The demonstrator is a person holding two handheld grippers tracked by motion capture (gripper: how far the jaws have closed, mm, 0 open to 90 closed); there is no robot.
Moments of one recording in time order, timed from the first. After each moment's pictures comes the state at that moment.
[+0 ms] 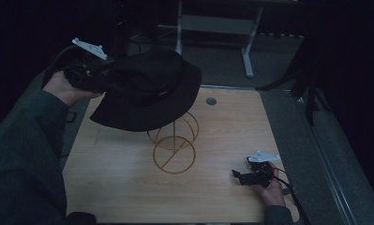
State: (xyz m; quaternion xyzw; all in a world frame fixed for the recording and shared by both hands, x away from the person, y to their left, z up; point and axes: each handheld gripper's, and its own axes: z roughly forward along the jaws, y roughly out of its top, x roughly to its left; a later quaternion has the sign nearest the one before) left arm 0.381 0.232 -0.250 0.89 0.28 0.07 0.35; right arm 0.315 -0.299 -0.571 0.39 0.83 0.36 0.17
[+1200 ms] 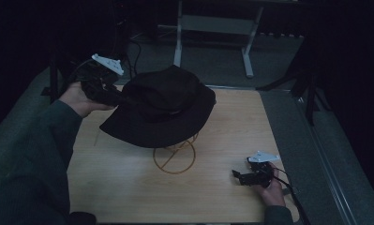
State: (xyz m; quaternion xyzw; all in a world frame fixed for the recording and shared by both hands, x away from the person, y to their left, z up) left arm 0.371 0.200 -0.272 0.91 0.22 0.04 0.34; right arm 0.315 -0.299 -0.571 0.39 0.83 0.36 0.17
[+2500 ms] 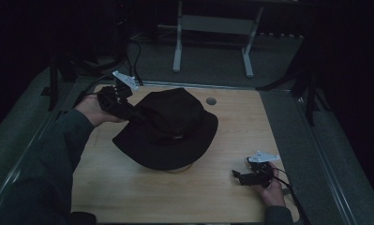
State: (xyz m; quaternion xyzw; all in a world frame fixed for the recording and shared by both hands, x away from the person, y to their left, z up) left arm 0.376 0.177 -0.310 0.93 0.21 0.01 0.30; right arm 0.314 -0.299 -0.571 0.39 0.83 0.36 0.17
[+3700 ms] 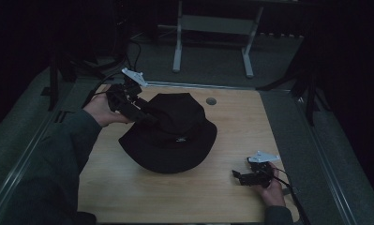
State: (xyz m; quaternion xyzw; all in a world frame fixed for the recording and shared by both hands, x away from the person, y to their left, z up) left arm 0.373 0.158 -0.297 0.91 0.23 0.04 0.33; right arm 0.314 -0.299 -0.571 0.39 0.83 0.36 0.17
